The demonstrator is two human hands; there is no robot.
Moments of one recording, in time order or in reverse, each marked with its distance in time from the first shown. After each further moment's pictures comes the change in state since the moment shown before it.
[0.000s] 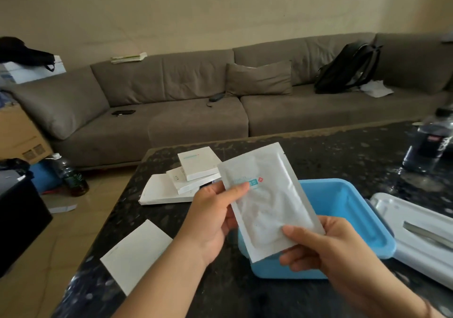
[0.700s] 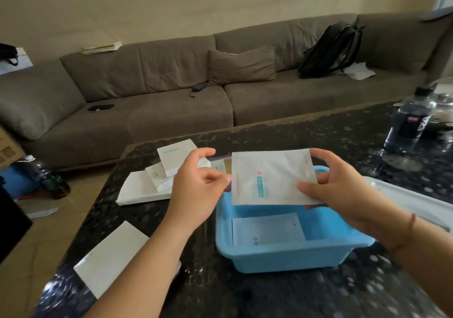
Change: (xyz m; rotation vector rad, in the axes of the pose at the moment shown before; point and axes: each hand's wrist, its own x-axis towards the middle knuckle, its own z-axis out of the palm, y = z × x) left_hand 0.046 -0.010 0.003 0.777 0.193 0.400; right_hand 0.068 -0.024 -0.068 -0.410 0.207 -0.076
